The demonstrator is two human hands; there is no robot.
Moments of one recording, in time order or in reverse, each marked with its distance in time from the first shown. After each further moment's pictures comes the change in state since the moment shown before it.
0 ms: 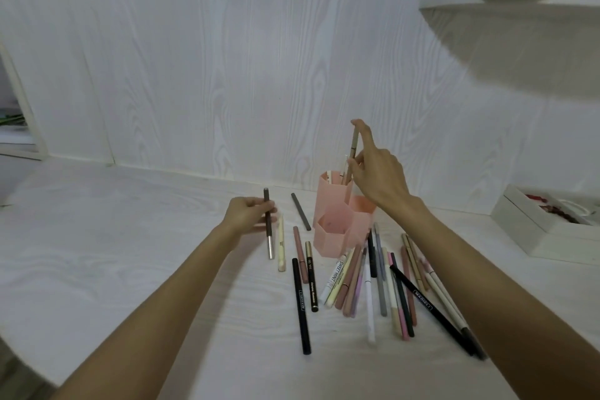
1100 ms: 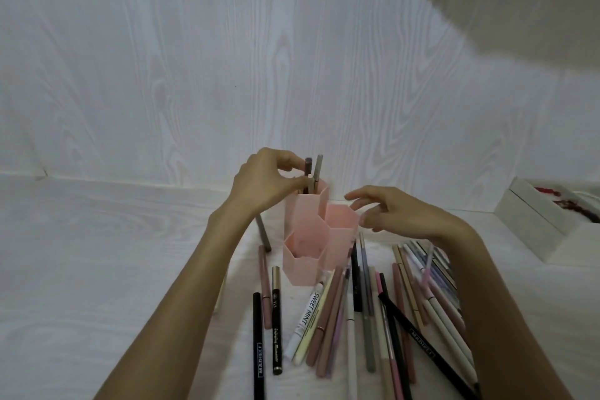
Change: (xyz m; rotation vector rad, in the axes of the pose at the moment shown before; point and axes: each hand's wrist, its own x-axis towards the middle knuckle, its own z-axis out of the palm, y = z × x) left_hand 0.041 0.065 0.084 0.618 -0.019 0.539; right_hand -0.018 0.074 -0.019 0.397 -0.713 0.323
